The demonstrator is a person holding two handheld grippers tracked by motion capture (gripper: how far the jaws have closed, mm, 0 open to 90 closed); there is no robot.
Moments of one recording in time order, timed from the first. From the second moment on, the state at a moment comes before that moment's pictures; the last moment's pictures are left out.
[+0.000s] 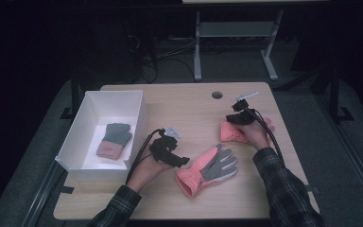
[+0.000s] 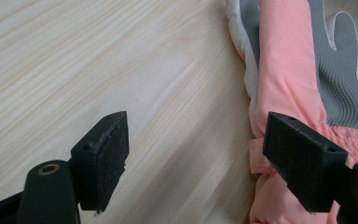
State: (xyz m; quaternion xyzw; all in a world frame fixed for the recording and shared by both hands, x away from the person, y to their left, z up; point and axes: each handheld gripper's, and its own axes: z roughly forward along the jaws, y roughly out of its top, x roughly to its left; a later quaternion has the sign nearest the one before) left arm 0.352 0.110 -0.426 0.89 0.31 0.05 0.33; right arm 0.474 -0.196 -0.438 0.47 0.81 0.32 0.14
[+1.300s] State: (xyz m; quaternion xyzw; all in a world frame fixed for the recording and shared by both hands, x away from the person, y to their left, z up) left arm 0.349 0.112 -0.430 0.89 0.31 0.05 0.32; right arm 0.342 -0.289 -0.421 0.48 0.79 0.37 0.14
